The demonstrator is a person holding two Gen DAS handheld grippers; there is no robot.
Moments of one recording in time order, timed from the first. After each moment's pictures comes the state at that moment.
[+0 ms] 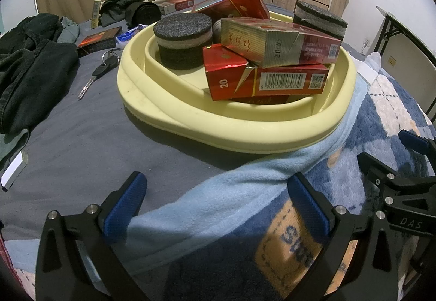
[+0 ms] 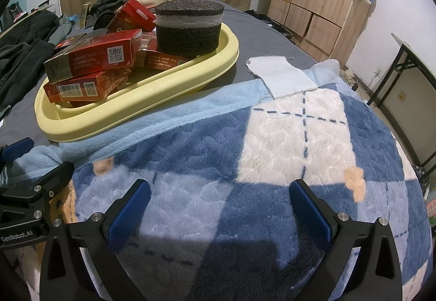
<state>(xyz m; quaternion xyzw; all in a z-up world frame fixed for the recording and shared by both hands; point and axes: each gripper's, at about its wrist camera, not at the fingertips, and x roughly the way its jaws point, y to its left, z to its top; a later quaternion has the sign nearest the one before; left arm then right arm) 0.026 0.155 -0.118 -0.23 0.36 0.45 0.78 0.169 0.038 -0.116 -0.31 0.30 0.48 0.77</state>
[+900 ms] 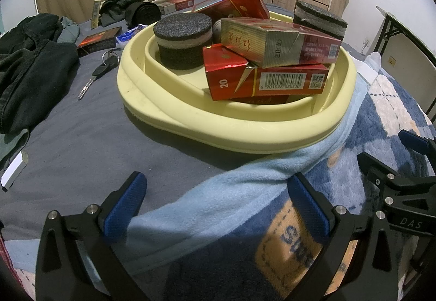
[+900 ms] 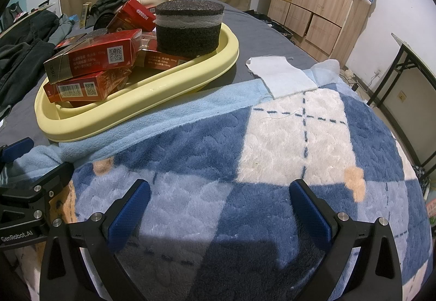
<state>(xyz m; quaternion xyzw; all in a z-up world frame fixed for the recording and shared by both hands) 0.026 0.155 -0.118 -0.23 0.36 0.45 0.78 0.168 0.038 -0.116 -0.31 0.30 0.48 0.77</state>
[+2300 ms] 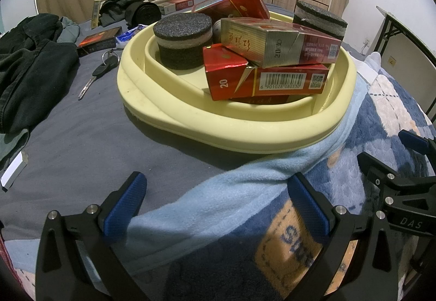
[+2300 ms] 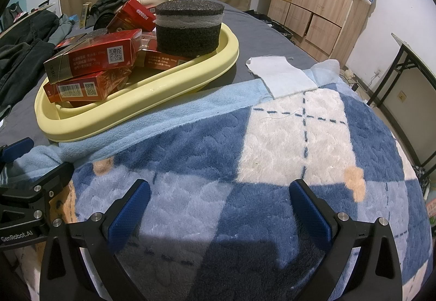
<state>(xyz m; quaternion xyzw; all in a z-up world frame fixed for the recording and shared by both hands) 0.026 0.155 -0.118 -0.23 0.36 0.45 0.78 0.168 0.038 -0.116 -0.31 0.30 0.48 0.77</state>
